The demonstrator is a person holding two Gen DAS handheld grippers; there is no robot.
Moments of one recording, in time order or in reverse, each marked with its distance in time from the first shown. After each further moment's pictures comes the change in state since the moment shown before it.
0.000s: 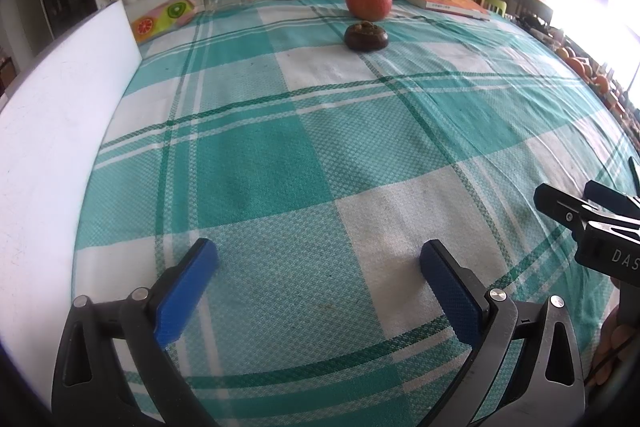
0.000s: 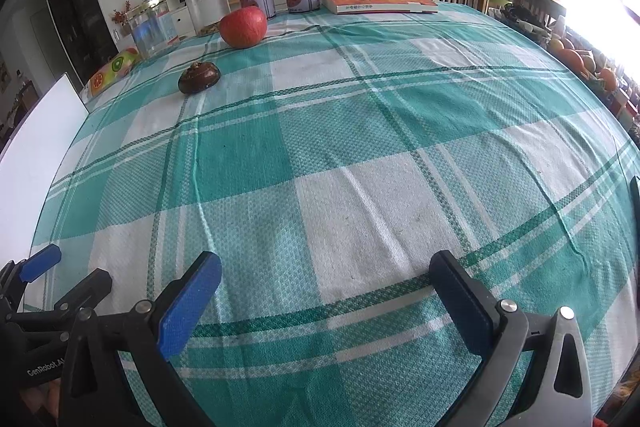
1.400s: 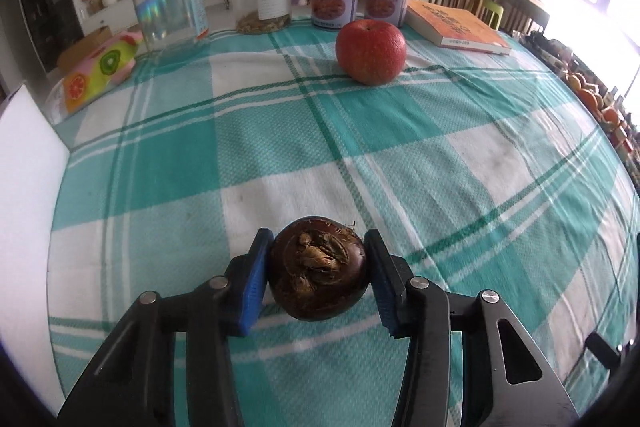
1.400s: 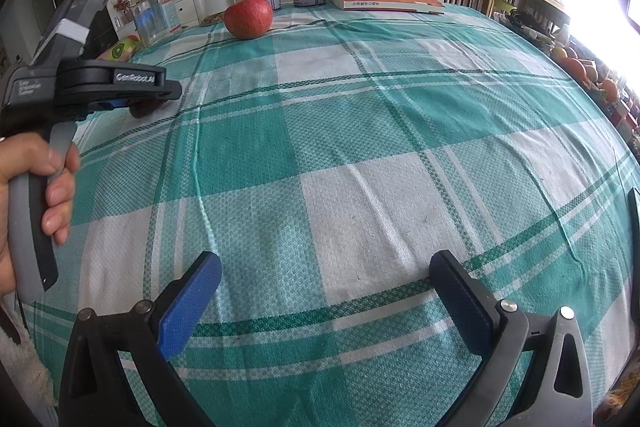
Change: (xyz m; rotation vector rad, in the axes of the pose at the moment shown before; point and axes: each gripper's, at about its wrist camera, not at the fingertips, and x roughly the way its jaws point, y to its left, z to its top) left arm 0.069 -0.008 0.124 0.014 0.023 -0.058; right arm 0.002 0.006 0.002 -0.042 0.020 -0.025
